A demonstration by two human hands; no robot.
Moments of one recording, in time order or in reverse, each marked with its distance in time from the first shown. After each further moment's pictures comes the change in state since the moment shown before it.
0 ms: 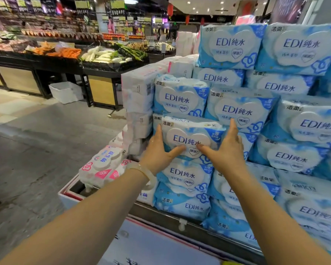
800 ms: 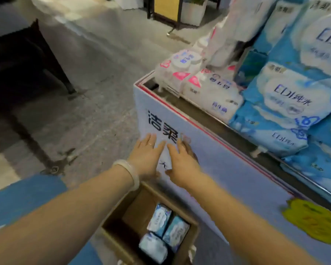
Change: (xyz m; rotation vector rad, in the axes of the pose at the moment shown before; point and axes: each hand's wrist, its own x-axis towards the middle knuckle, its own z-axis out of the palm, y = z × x) left_hand -0.220 -0.212 -0.054 0.877 -0.428 -0.373; right_hand -0.212 0.032 0.234 -0.575 -0.994 -0.476
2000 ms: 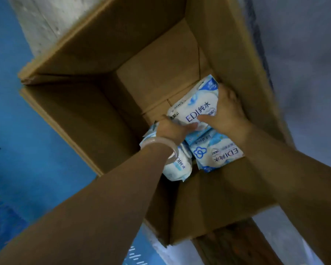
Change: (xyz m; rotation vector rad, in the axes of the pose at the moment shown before) left_hand 0.166 -0.023 0.655 -1.543 -0.404 -1.245; right_hand 0.227 0.205 0.612 0.083 -0.513 0.159
